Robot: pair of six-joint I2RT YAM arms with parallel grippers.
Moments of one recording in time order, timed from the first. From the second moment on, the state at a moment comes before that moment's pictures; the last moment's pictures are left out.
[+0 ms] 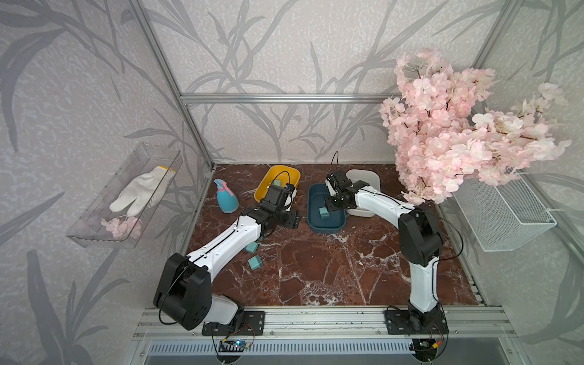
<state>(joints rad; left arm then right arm) -0.48 1.42 1.04 -0.49 0.04 -0.12 0.55 2.06 1.63 -0.62 0.04 0.26</state>
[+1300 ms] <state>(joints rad) -0.48 1.48 1.05 -0.51 0.00 -0.11 0.56 2.17 1.71 -0.57 0.07 0.24</state>
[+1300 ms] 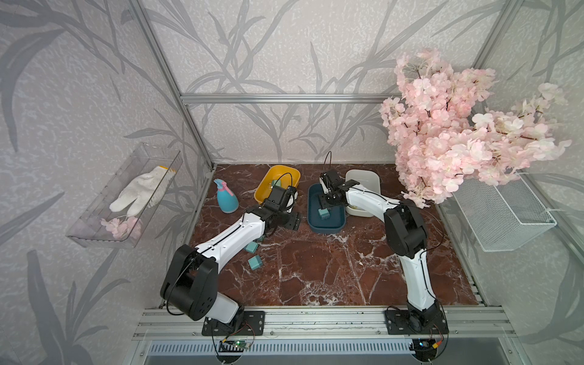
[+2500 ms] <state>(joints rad) -0.13 1.47 1.11 -0.78 -0.09 -0.31 0.88 1.45 1.15 -0.41 0.10 0.27</state>
